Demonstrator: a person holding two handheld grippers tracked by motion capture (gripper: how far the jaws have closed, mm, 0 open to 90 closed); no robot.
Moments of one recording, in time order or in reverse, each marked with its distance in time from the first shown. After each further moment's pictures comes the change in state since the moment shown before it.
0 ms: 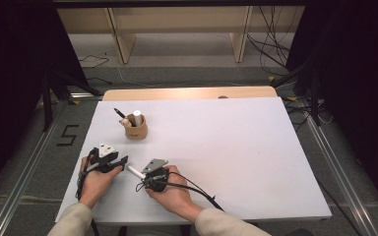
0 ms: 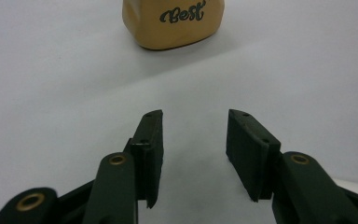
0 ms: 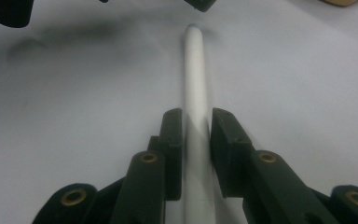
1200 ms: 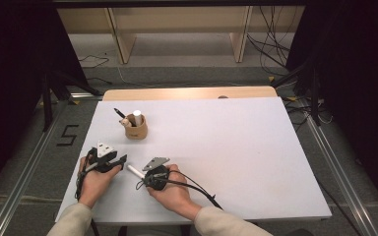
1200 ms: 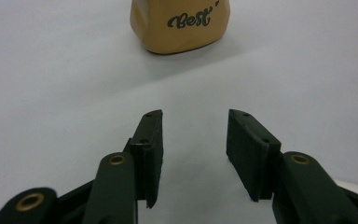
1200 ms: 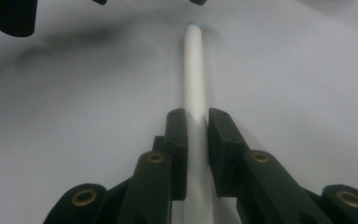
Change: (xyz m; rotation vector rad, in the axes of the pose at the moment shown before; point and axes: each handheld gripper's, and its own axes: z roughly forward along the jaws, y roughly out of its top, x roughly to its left) left arm 0.003 0.000 -0.002 -0.026 0.014 -0.013; right arm -0.003 0.002 -0.002 0.007 0.026 0.052
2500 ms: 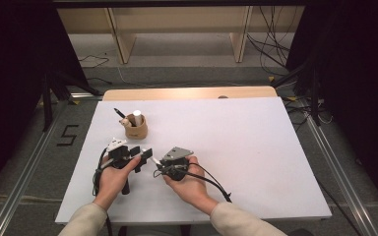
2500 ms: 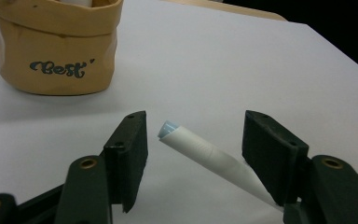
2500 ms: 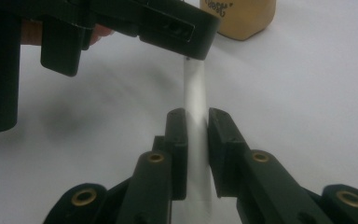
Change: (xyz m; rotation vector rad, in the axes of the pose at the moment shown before) left arm -0.051 0.027 0.008 -0.125 -0.255 -0.302; right arm -0.040 -0.006 -0.038 -0.151 -0.076 0.043
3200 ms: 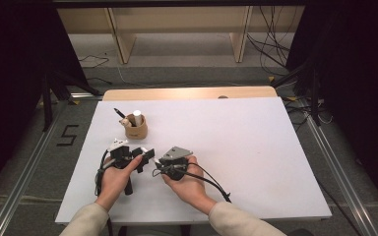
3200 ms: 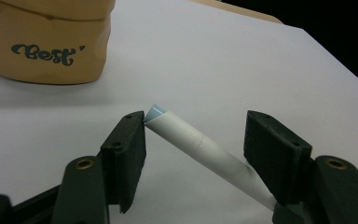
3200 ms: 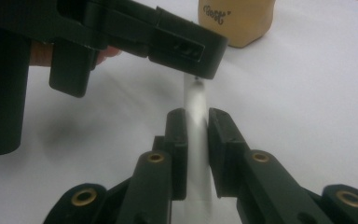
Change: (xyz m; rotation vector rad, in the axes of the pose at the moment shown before) left arm 0.000 -0.004 0.007 0.014 -0.021 -0.060; right arm 0.001 0.001 0.003 -0.025 -0.007 0.000
